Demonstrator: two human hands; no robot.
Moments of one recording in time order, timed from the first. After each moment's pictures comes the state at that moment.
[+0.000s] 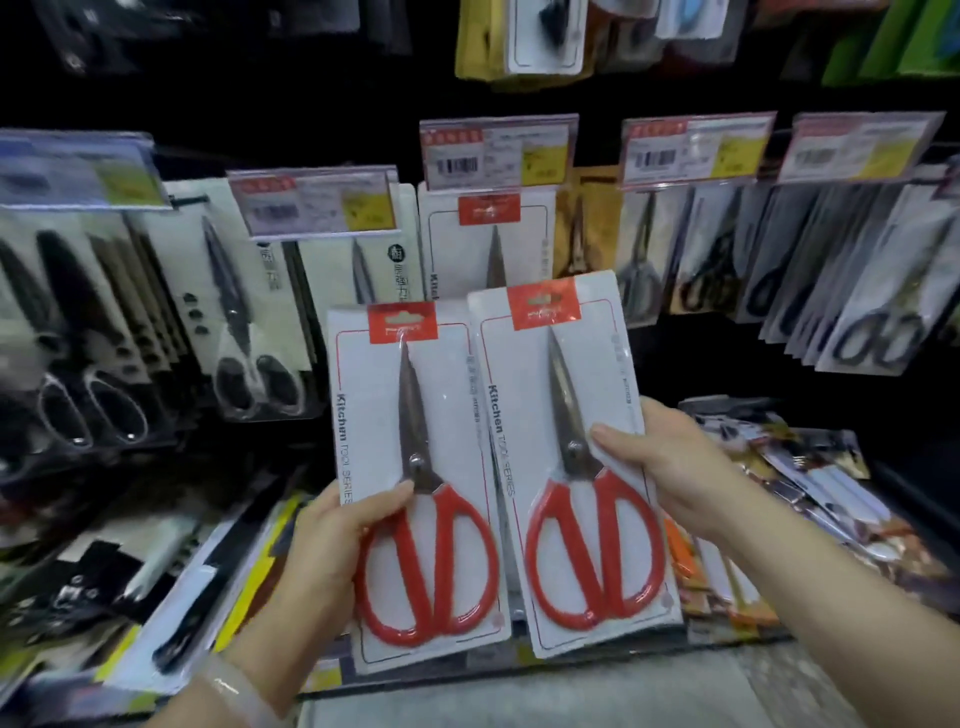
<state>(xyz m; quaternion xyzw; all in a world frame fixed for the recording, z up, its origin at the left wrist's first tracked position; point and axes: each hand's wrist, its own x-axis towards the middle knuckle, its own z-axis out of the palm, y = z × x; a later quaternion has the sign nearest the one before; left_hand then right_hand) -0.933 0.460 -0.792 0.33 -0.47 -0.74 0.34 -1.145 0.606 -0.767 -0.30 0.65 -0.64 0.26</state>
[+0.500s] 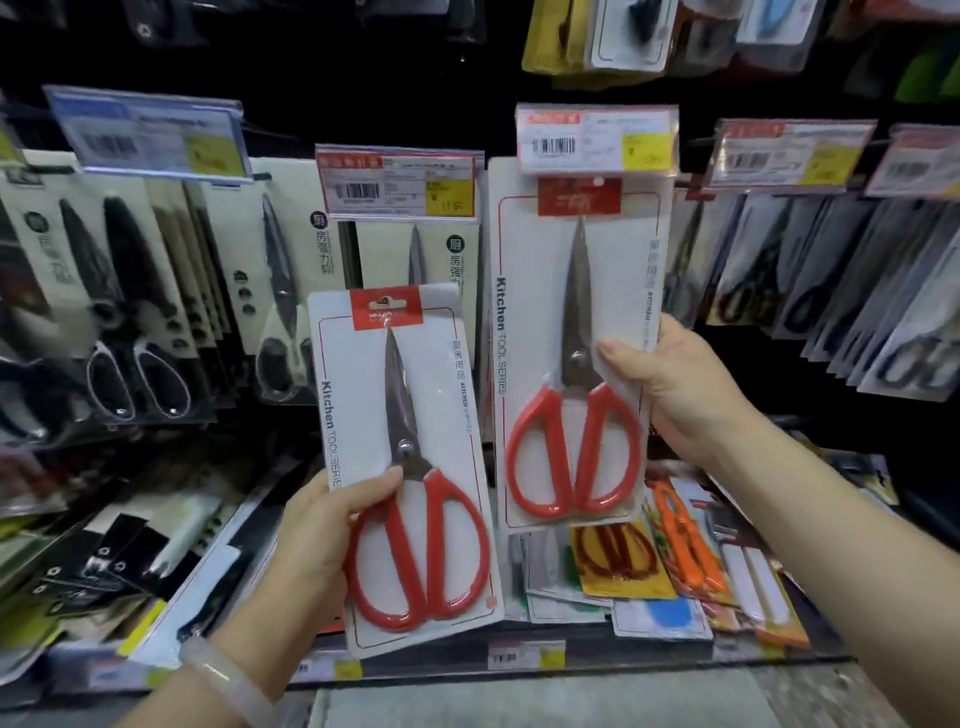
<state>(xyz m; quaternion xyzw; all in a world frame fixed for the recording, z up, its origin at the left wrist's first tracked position) -0.906 0.429 -0.796 0.35 -0.45 -0.73 0.39 -1.134 0.550 -0.722 -0.38 0.57 -0.70 0.21</state>
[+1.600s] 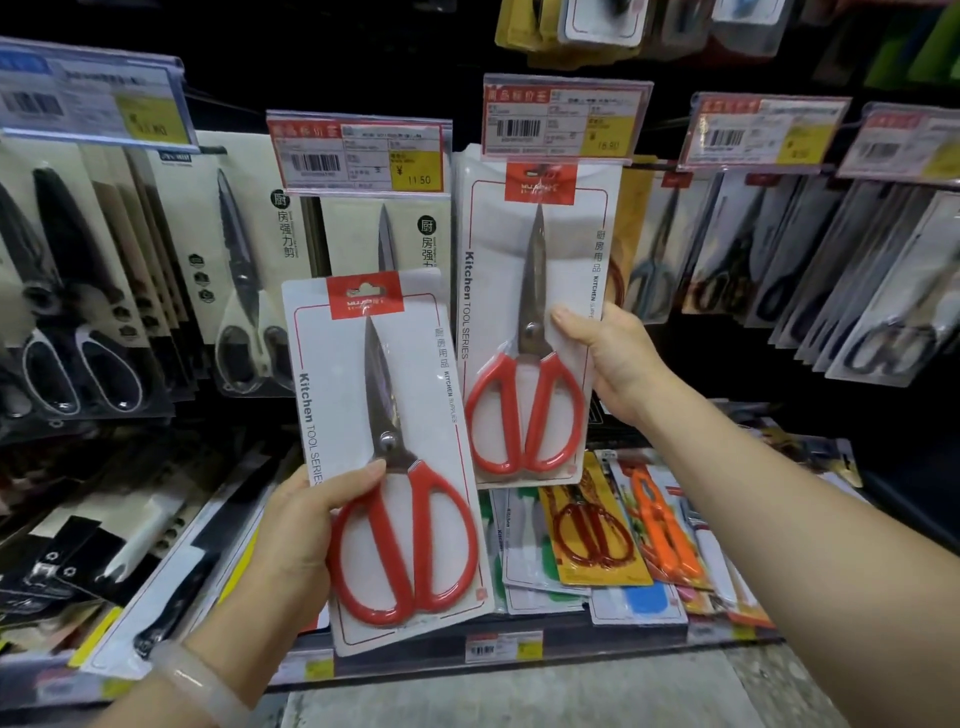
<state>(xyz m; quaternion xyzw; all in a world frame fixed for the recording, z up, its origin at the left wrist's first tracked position) -0.917 0.432 -0.805 0.31 -0.45 -0.74 0.39 -1.150 0.511 -0.728 -0.29 0.59 -0.72 0.22</state>
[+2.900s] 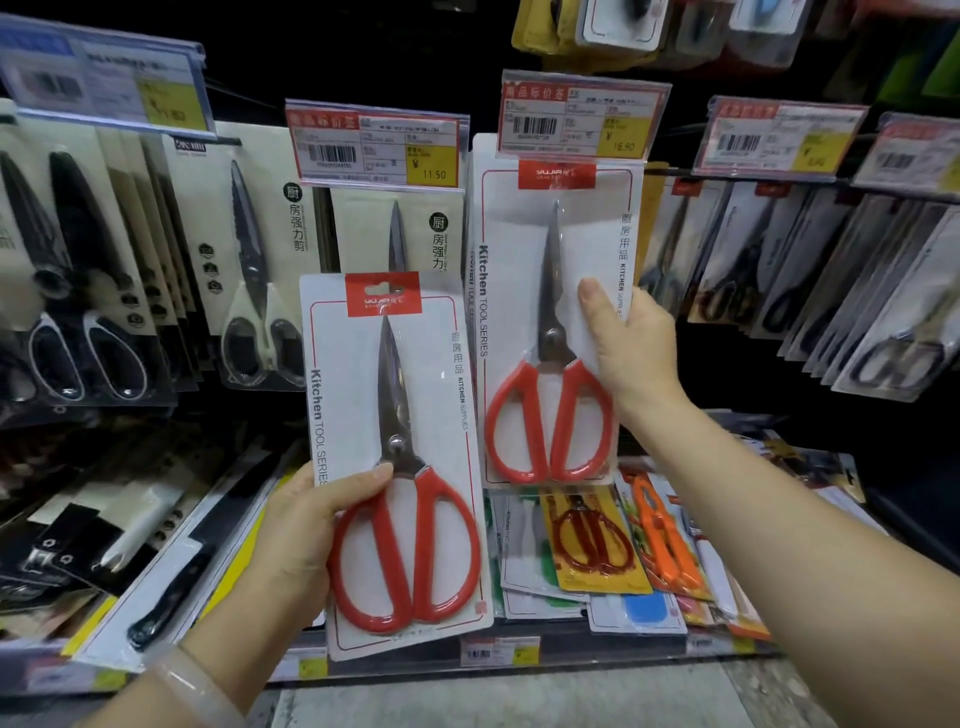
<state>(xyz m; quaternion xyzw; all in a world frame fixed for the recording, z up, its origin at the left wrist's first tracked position) -0.914 0.435 -0.808 0.30 -0.45 -0.74 0.40 -1.141 0.517 -0.726 -0.35 0.63 -0.69 -0.03</state>
